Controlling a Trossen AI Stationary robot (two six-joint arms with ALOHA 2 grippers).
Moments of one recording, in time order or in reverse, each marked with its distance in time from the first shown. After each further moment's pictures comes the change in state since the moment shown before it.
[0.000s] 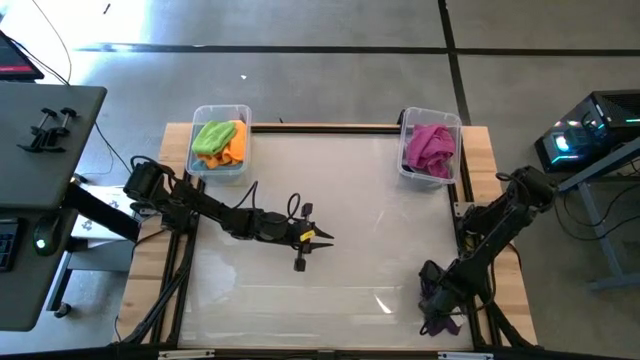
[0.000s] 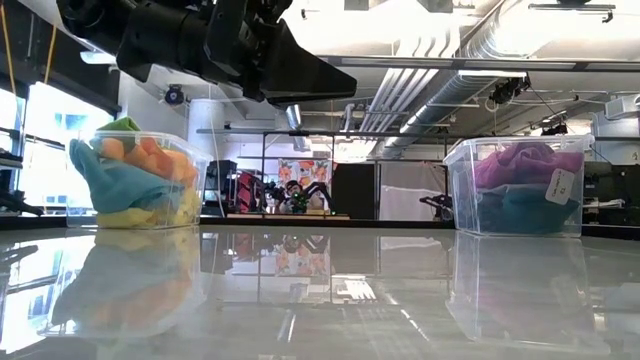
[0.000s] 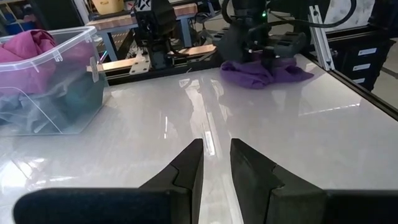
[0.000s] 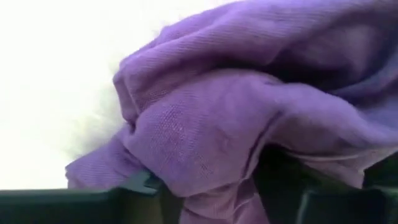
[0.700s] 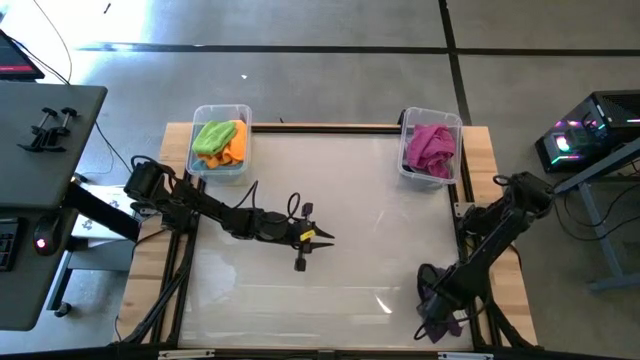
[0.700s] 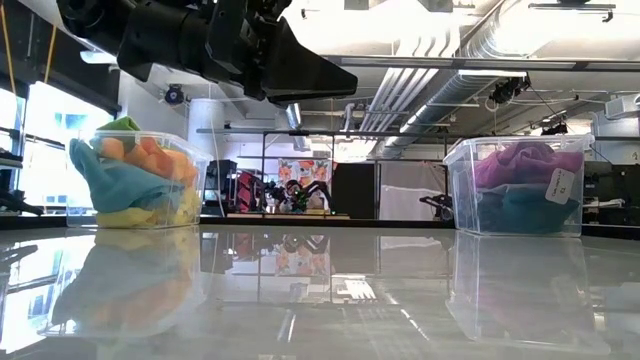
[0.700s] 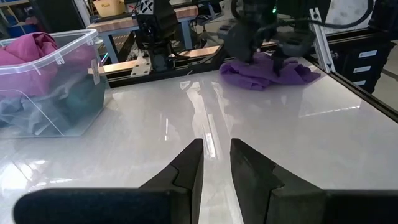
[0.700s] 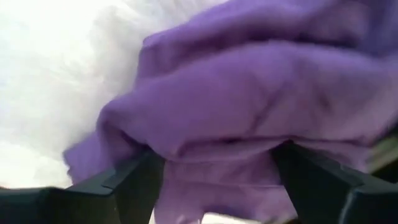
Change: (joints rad) left arm 0.002 0.000 0.000 0.010 0.000 0.002; right arm -0.007 0.014 0.162 -0.175 -0.120 0.018
